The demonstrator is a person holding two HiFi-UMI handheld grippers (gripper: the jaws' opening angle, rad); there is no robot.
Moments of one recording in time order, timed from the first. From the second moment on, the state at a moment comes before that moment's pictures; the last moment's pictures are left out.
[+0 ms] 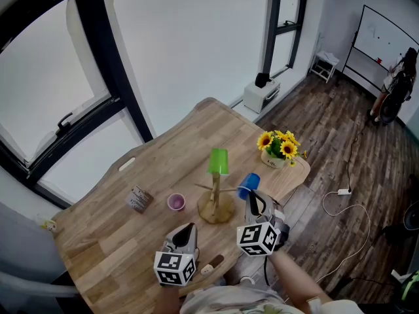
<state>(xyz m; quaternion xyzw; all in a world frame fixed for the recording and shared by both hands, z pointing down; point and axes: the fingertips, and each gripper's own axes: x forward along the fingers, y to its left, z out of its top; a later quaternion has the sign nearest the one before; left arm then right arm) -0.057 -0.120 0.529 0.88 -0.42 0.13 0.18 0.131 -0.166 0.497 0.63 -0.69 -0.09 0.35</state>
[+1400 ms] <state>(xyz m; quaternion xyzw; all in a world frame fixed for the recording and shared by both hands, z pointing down) -0.078 -0.112 0.527 0.88 -0.43 0.13 0.17 0.074 -0.168 0.511 0.59 -0.71 -0.12 0.36</state>
